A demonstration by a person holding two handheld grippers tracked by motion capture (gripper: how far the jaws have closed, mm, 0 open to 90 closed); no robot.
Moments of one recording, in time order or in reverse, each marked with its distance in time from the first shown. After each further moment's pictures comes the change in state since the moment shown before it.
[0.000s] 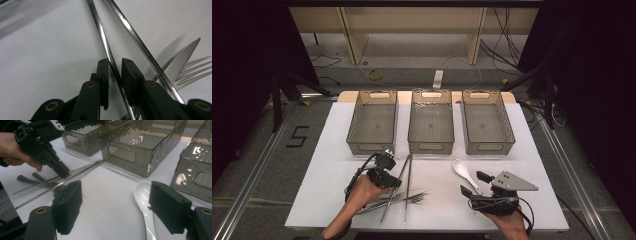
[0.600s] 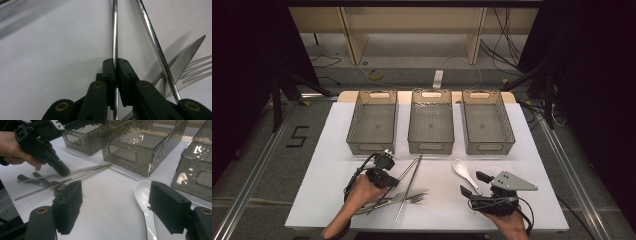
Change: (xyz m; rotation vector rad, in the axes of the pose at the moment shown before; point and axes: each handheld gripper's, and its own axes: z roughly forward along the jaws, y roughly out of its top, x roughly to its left) left arm 0.001 -0.001 0.000 0.009 0.021 0.005; right arm 0.000 0.000 0.001 0.003 0.005 0.001
